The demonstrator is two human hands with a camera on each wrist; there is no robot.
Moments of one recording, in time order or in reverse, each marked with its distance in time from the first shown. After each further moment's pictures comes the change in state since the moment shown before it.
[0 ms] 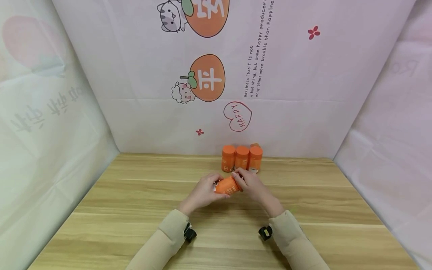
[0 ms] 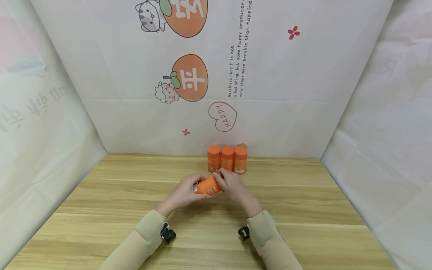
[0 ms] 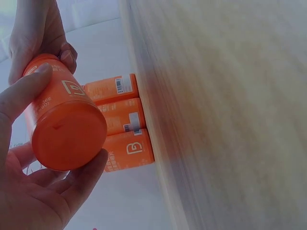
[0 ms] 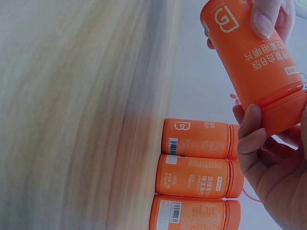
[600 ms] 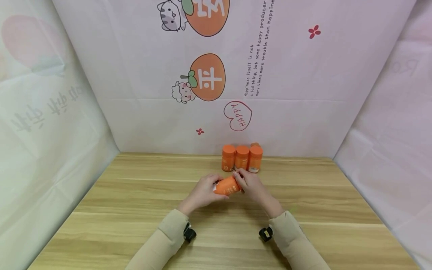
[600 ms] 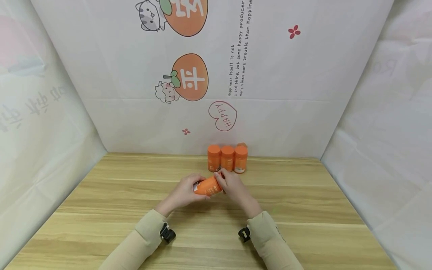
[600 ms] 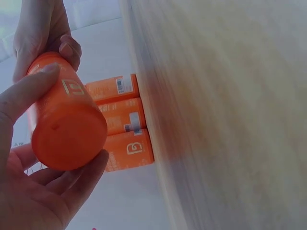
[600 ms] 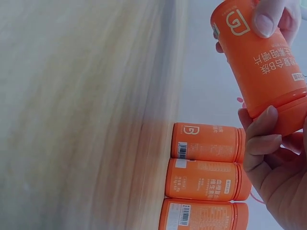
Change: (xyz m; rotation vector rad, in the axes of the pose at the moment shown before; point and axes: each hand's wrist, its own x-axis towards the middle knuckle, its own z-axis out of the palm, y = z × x) left_hand -0.003 0.001 -0.002 0.002 -0.013 -0.015; right_hand -0.002 0.001 0.004 0.088 -0.027 0.101
